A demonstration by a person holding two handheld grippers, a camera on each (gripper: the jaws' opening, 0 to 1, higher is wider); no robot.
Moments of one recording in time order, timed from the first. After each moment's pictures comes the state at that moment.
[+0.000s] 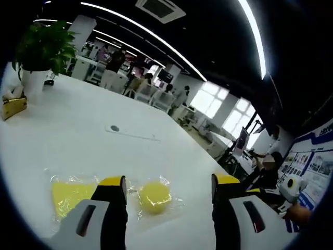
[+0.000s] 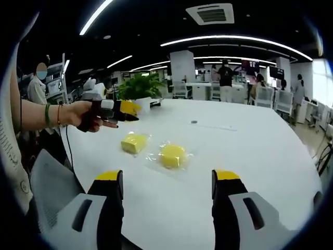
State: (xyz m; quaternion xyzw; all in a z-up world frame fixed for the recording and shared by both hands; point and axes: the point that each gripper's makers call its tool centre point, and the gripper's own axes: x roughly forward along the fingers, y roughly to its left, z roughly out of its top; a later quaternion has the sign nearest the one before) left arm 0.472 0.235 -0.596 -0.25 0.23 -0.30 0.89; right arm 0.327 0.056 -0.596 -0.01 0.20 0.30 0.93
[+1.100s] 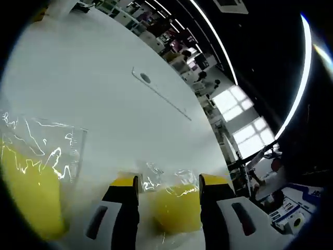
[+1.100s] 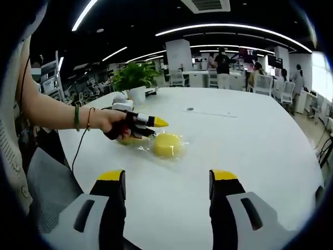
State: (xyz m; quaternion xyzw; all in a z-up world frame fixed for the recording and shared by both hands) left arm 0.534 0.201 -0.715 -0.37 0.36 -0.22 0.83; right arm 0.340 0.049 -0.621 -0.01 0.24 0.29 0.93
